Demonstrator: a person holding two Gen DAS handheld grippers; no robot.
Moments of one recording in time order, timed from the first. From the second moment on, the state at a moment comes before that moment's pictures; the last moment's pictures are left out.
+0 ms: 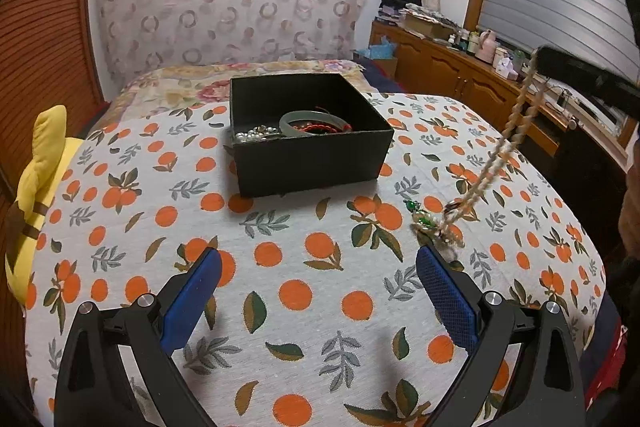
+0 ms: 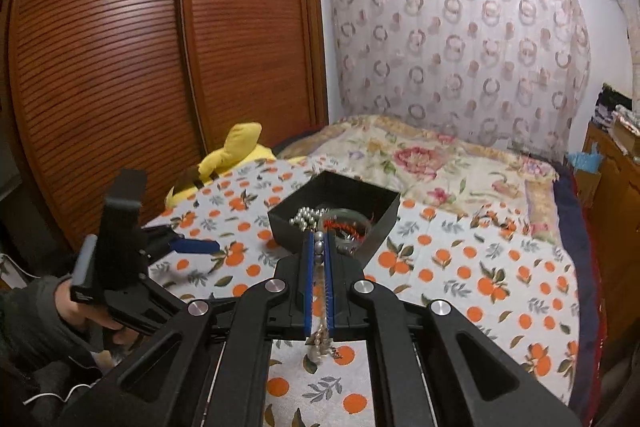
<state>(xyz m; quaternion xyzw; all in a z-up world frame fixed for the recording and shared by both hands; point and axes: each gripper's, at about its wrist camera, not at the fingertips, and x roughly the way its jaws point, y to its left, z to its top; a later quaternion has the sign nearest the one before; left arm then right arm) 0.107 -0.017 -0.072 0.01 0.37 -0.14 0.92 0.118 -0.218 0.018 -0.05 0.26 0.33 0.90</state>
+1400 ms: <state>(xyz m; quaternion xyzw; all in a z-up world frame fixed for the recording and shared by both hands) 0.159 -0.137 -0.102 0.06 0.43 -0.26 0.87 0.117 -0.312 -0.013 -0.03 0.28 0.24 0.93</state>
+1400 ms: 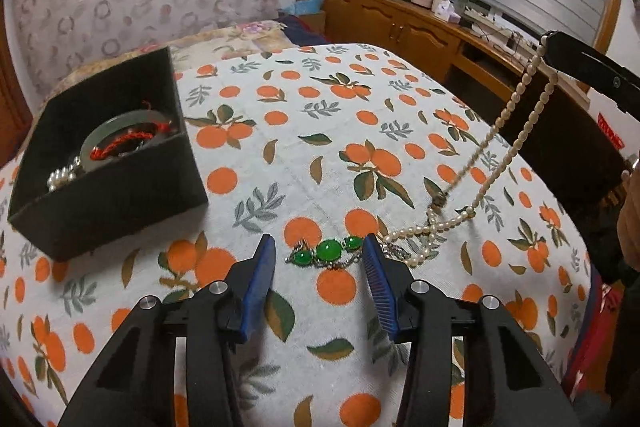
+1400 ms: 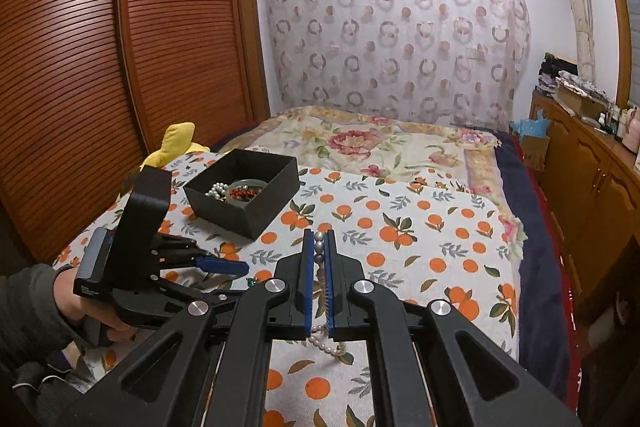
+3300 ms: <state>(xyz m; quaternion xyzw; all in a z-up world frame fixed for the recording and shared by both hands) 0.203 -0.024 0.013 0.02 0.32 -0.18 0.93 0.179 -0.223 0.108 -0.04 0.16 0.32 0.93</state>
